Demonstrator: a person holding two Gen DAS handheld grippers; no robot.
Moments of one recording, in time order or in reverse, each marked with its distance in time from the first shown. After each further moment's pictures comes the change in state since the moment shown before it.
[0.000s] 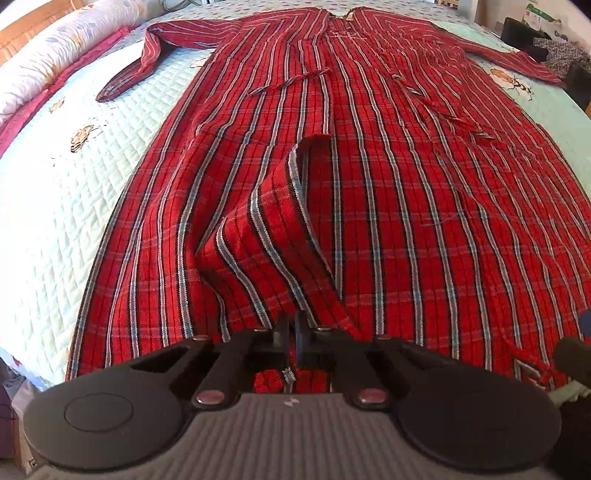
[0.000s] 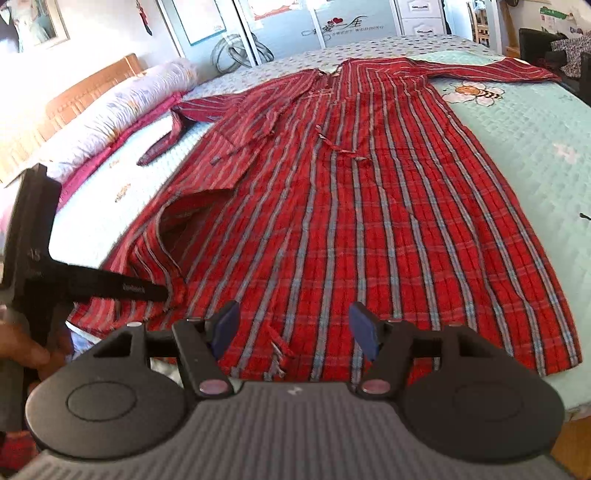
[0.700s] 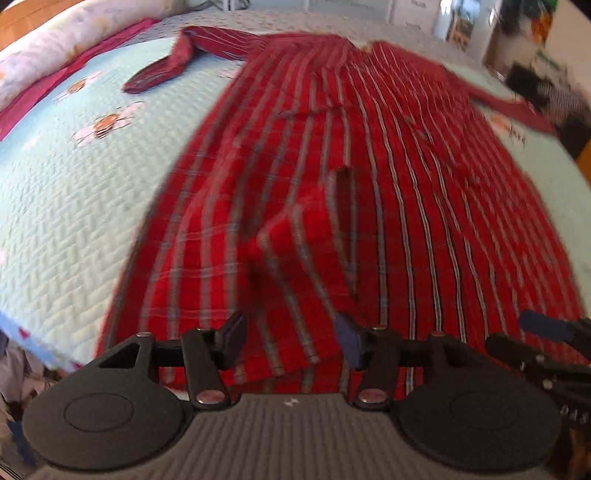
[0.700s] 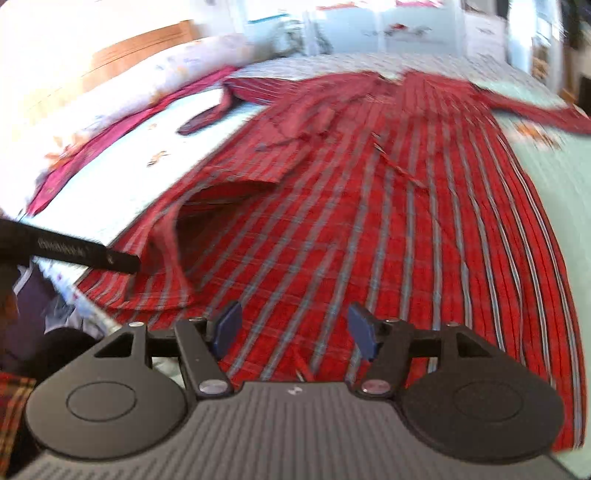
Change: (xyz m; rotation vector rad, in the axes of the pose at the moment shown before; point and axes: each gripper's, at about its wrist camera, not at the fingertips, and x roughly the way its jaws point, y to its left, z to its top) left arm -0.038 0.030 -0.007 -0.092 -0.058 -0.055; right arm 0.023 0.014 0.009 -0.160 0.049 0.028
